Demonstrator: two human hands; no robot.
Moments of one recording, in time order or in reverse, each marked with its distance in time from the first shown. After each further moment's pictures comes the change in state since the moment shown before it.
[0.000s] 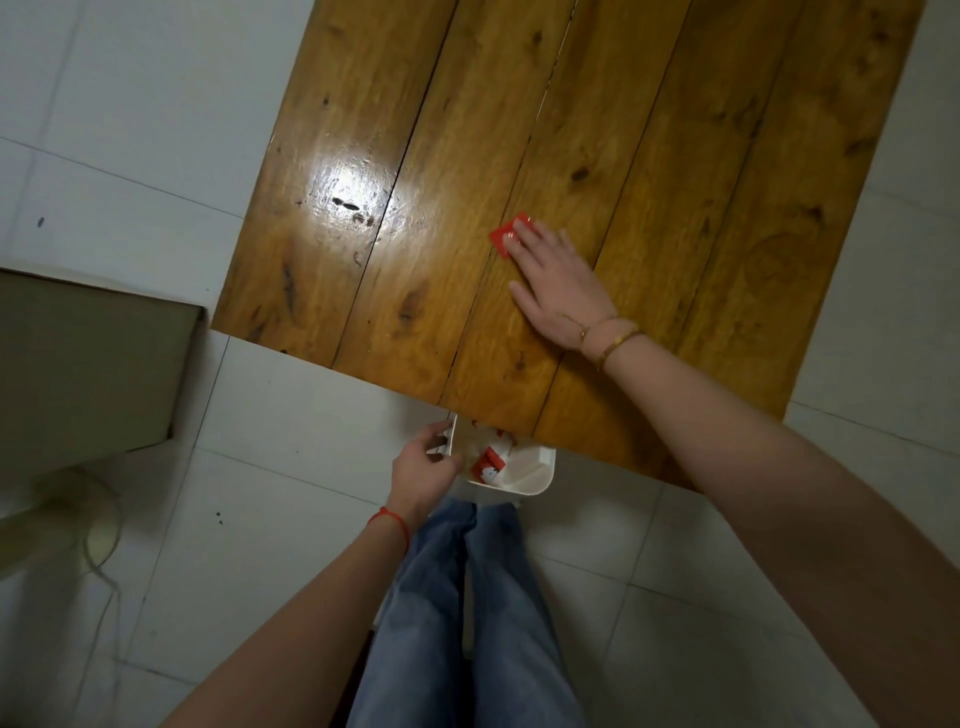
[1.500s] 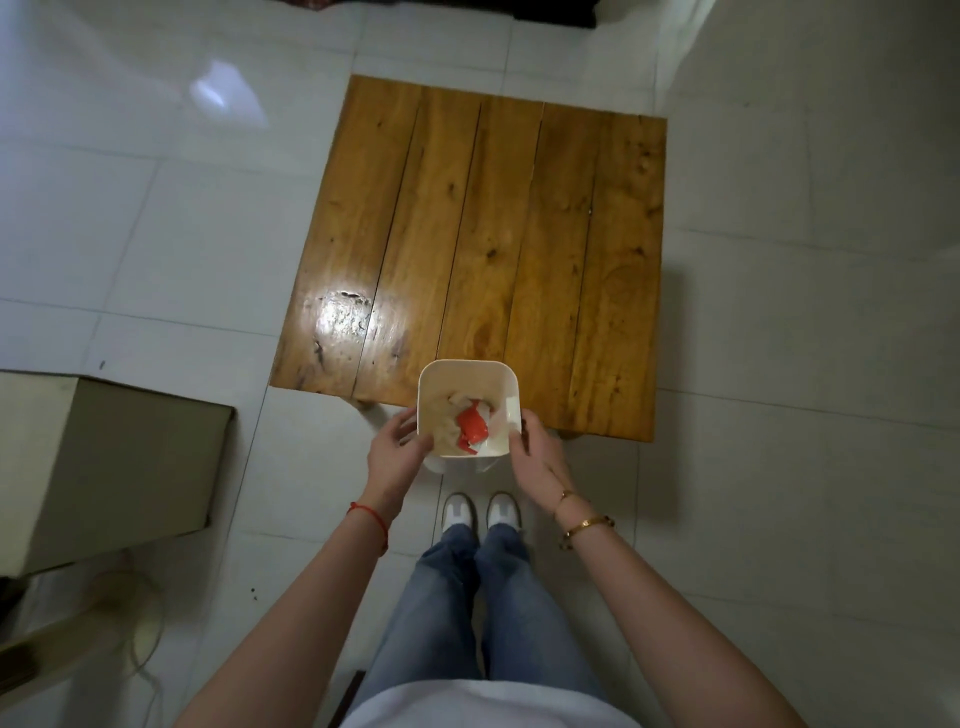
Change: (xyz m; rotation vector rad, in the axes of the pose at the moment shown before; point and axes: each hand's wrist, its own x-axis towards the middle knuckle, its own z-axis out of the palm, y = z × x) left_hand -0.163 0.038 -0.050 -0.207 0.026 0.283; right_hand -0.257 -0.143 -0.029 0.993 0.225 0.627
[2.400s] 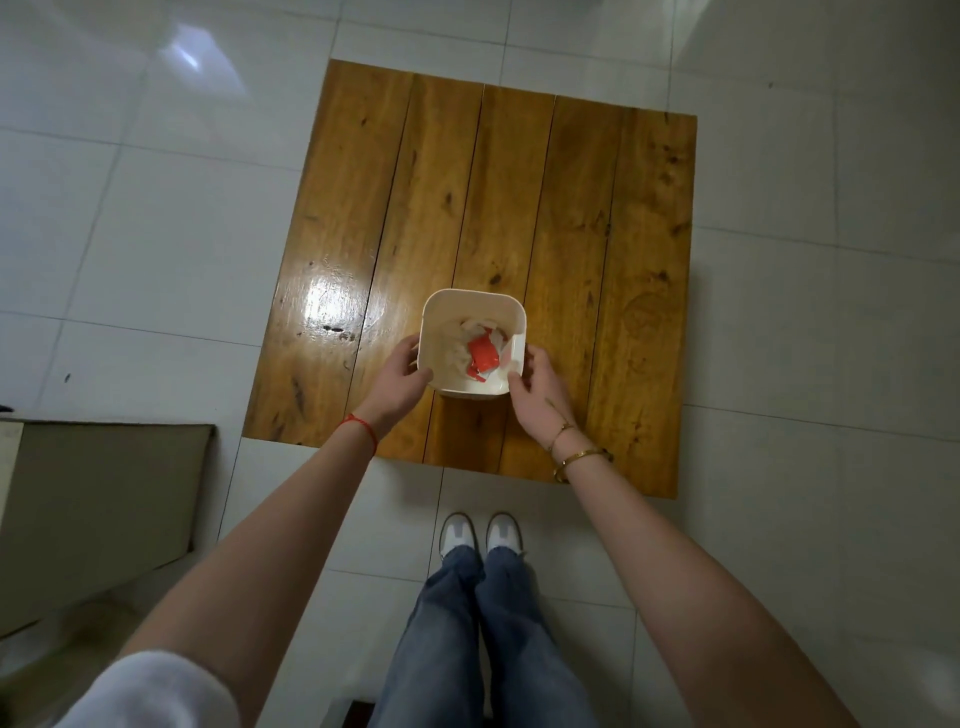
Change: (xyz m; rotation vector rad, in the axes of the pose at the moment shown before) left_hand 0.169 0.104 0.021 0.280 -0.229 0.184; right_hand 0.169 -0.060 -0.024 0.025 0.087 0.047
